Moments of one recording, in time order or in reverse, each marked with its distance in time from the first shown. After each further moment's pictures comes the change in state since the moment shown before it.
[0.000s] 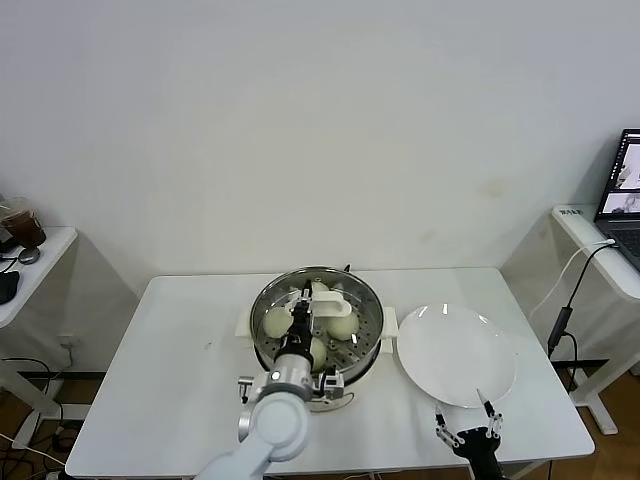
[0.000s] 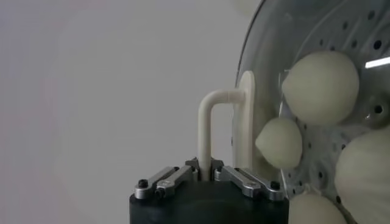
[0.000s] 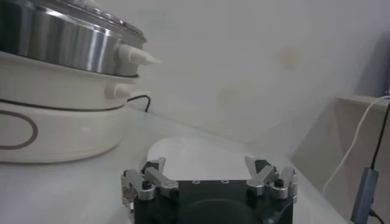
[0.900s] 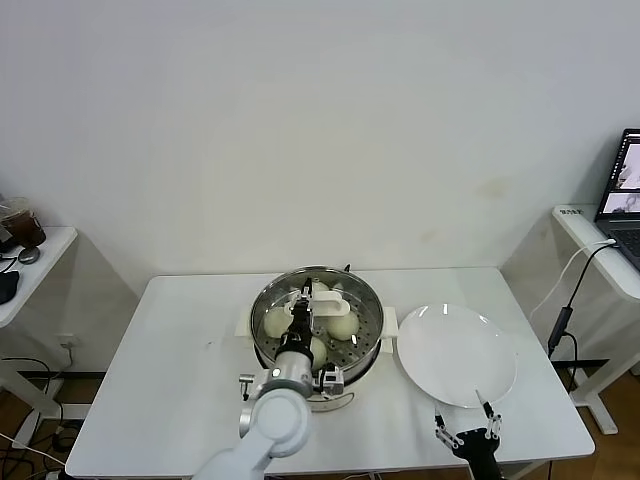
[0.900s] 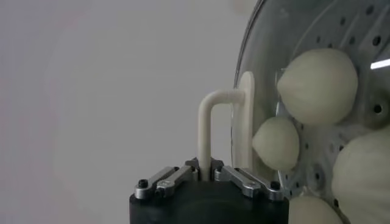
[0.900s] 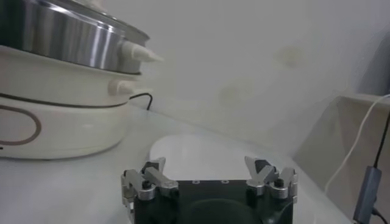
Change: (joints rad) left arm -0.005 -0.007 -0.010 0.011 -0.027 -0.001 -0.011; right arm 0.000 0.000 -0.001 -0.004 -0.005 0.001 -0.002
